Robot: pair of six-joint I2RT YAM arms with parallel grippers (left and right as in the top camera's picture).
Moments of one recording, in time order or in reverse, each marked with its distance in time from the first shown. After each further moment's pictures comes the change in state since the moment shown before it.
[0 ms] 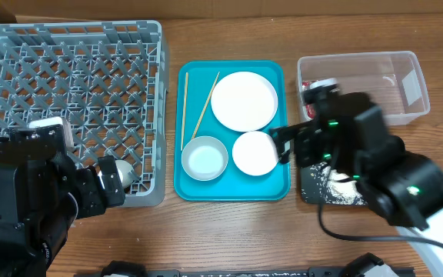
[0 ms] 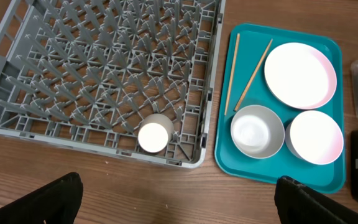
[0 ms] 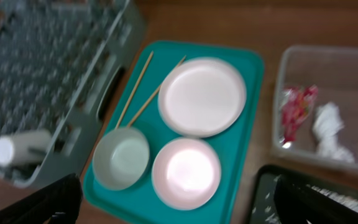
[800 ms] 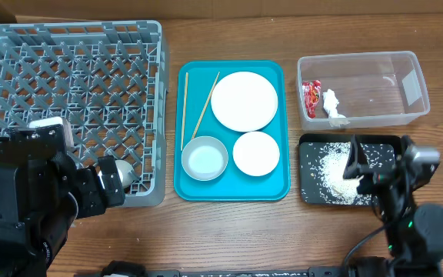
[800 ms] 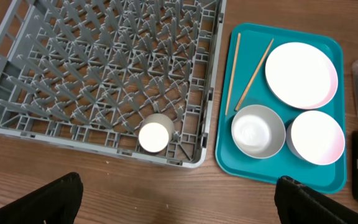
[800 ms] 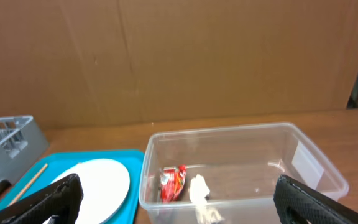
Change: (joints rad) left arm 0.000 0.000 -0.002 0.000 -0.003 0.000; right arm -0.505 -0.832 -0.880 0.681 -0.025 -0.182
